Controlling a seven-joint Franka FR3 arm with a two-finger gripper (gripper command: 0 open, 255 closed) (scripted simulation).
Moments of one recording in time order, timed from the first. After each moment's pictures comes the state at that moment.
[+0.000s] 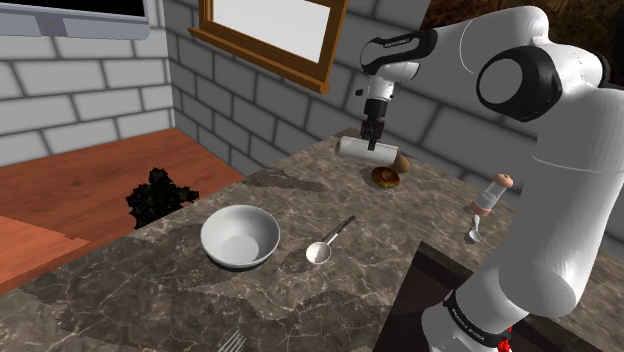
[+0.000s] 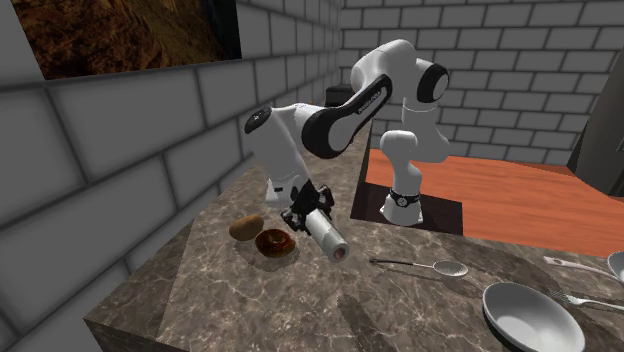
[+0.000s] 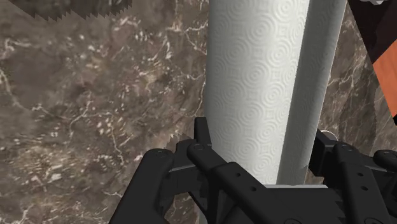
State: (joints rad) arm 0.00 0.36 -0.45 -1.64 0.24 1.55 -1.39
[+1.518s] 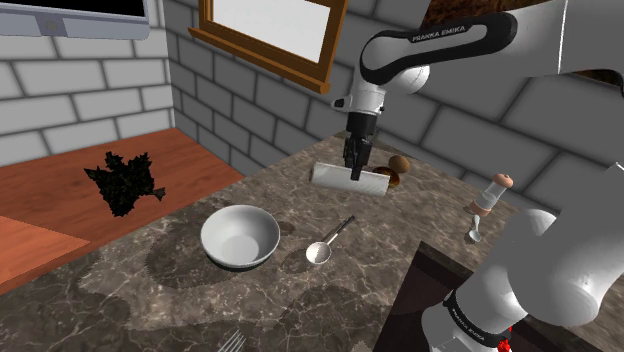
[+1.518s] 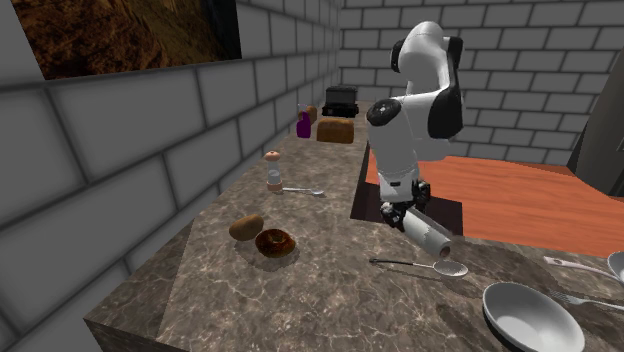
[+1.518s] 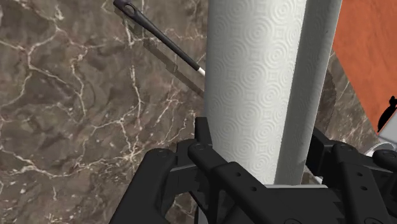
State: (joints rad) arm 0.26 -0.13 -0.27 -2.20 0.23 1.73 -0.97
